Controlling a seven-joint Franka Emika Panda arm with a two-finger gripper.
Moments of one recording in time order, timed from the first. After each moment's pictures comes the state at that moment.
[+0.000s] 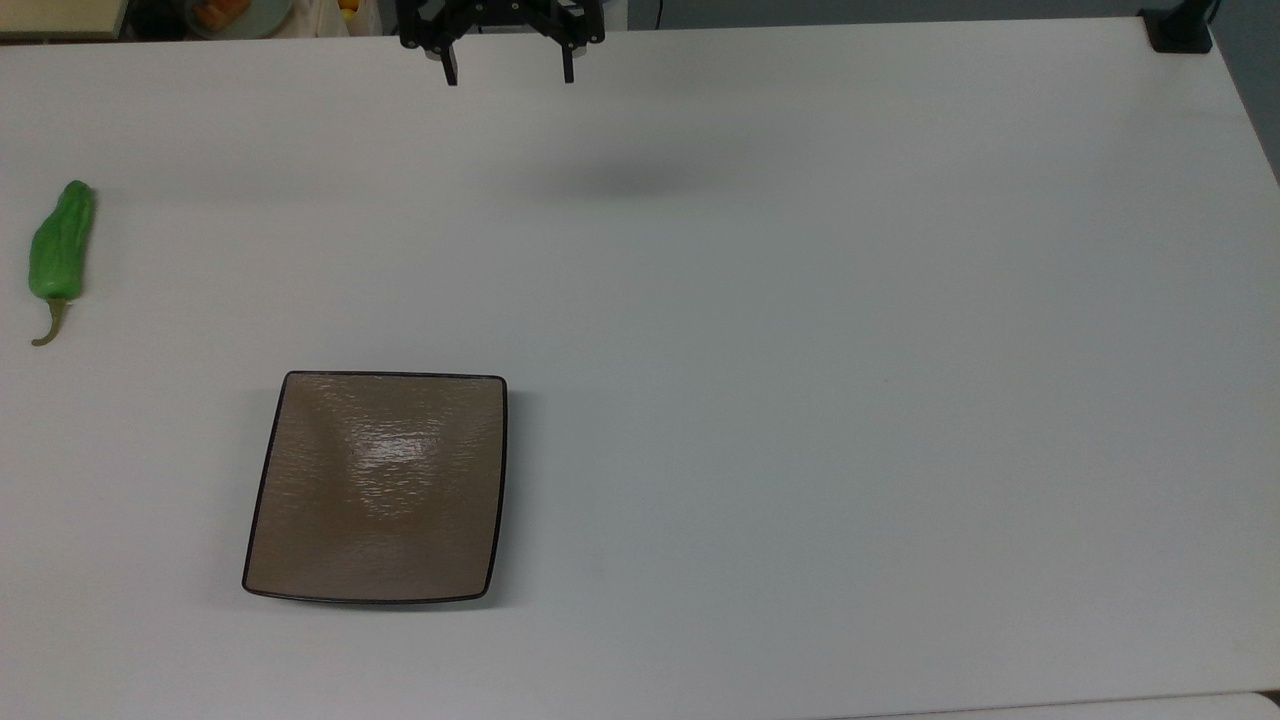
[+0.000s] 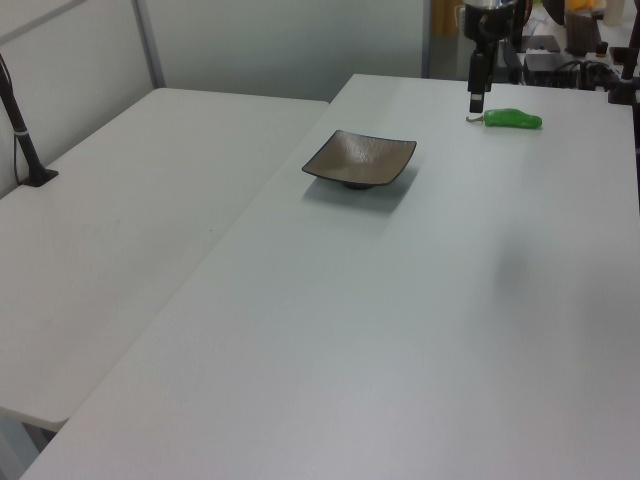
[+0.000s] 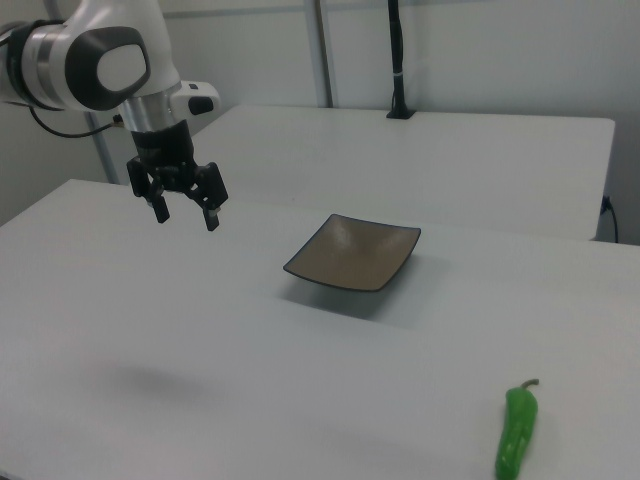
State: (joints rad) arm 0.04 -0.01 0.04 -1.74 -0.01 1.74 -0.05
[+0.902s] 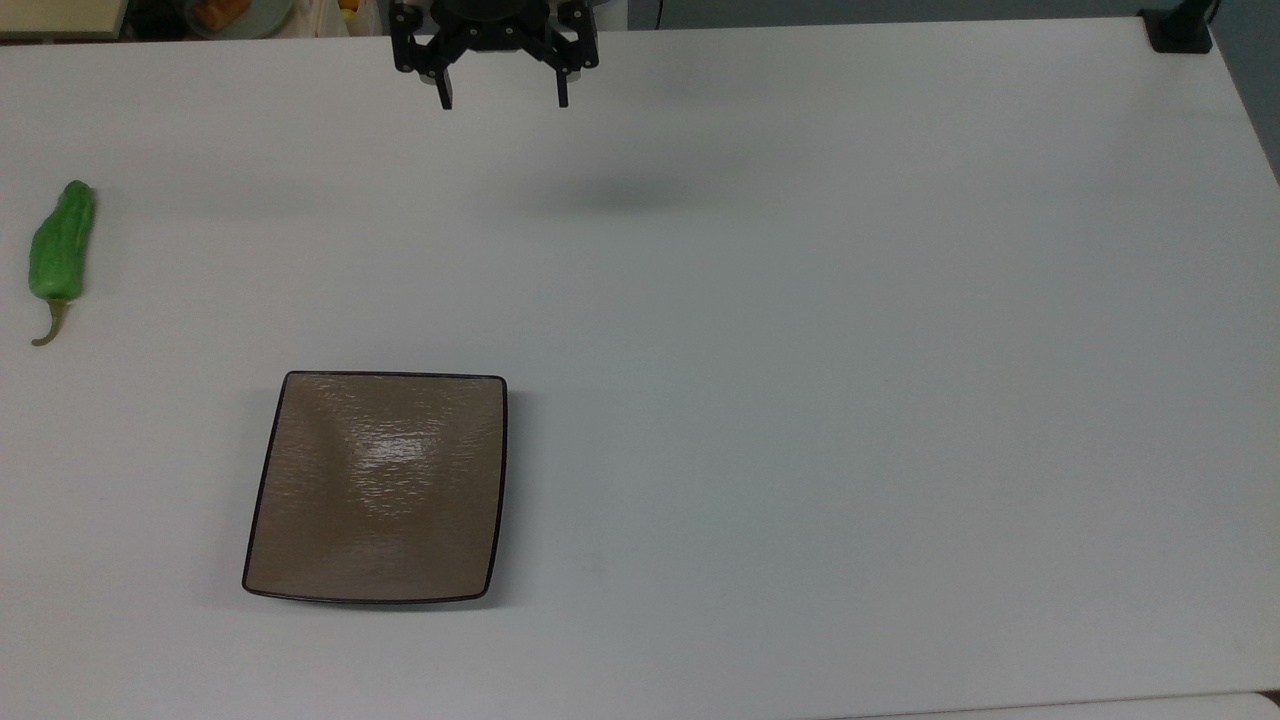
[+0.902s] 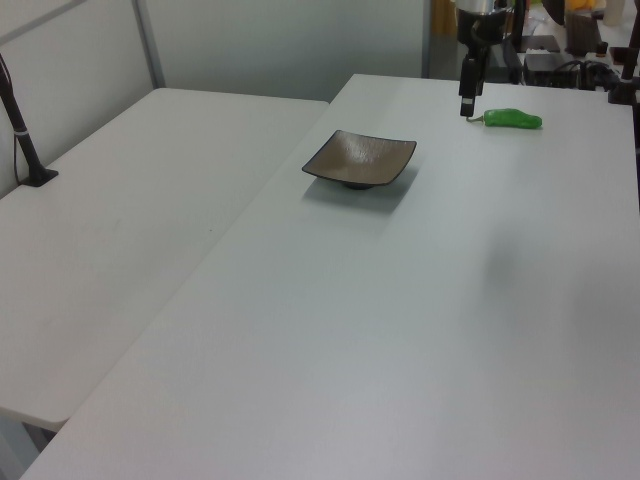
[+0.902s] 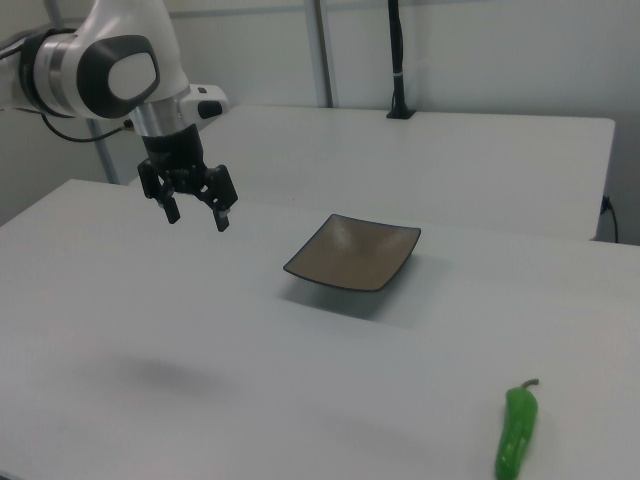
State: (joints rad) arm 0.04 0.01 0.03 -1.75 -0.01 1.80 -0.05
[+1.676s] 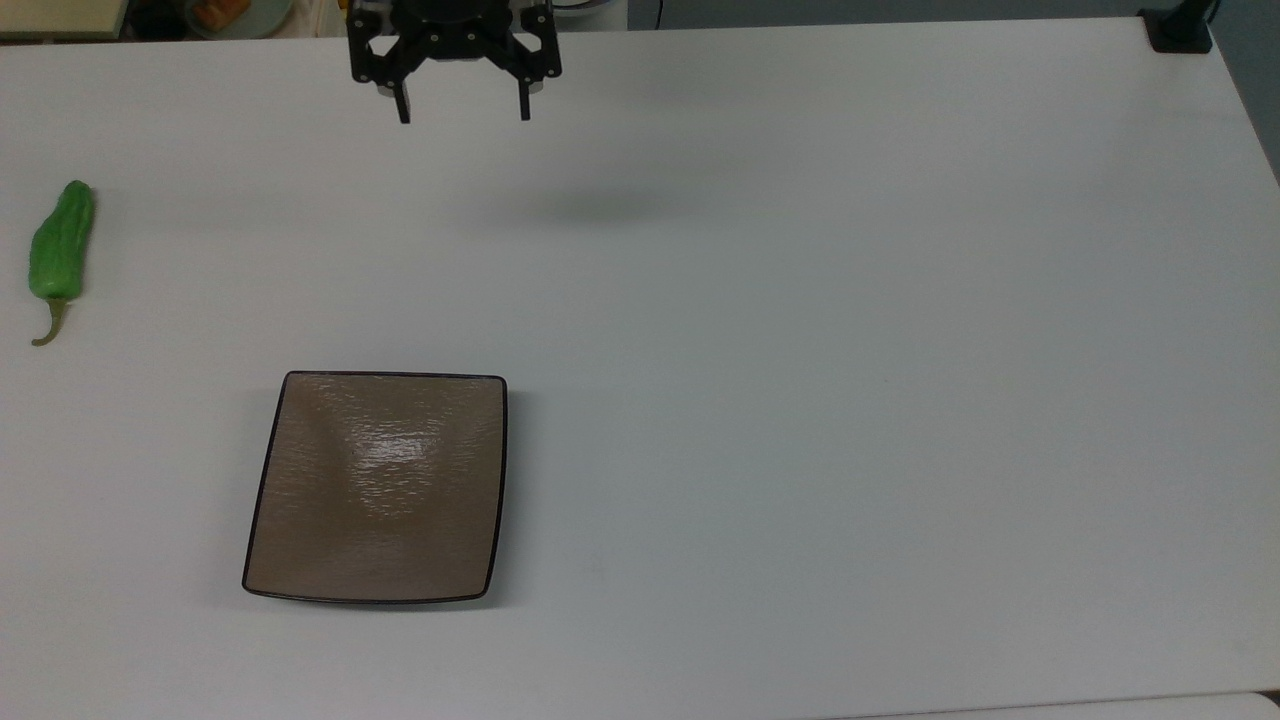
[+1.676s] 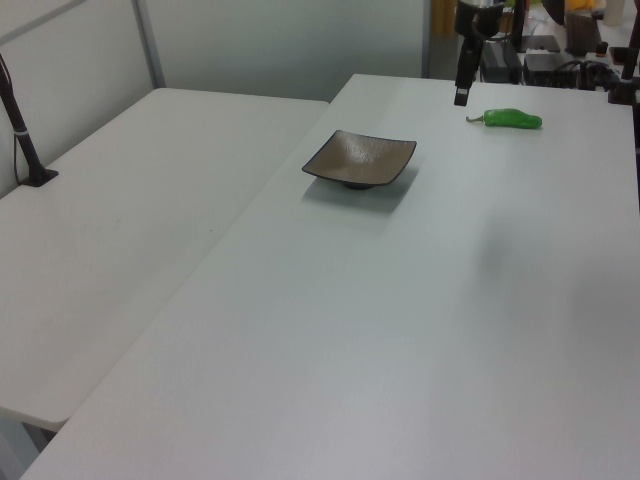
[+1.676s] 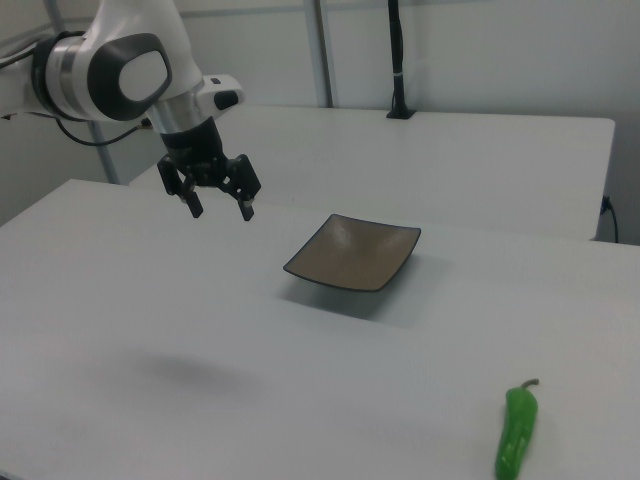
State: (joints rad) arm 0.01 0.02 0.02 -1.75 -0.05 1.89 -0.14
